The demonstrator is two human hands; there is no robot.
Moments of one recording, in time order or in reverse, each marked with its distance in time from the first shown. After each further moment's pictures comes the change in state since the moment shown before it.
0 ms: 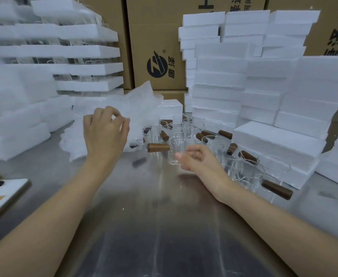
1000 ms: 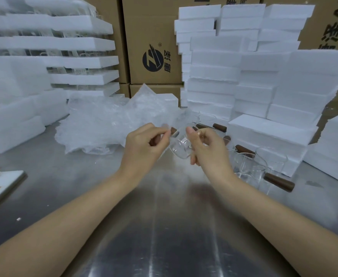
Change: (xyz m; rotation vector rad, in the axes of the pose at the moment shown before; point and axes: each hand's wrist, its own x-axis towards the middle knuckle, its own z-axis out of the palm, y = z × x) left_hand -0.035 0.083 -0.020 -0.892 -0.103 -0.125; right_hand -0.016 -0.023 0.000 -0.138 0.322 -0.198
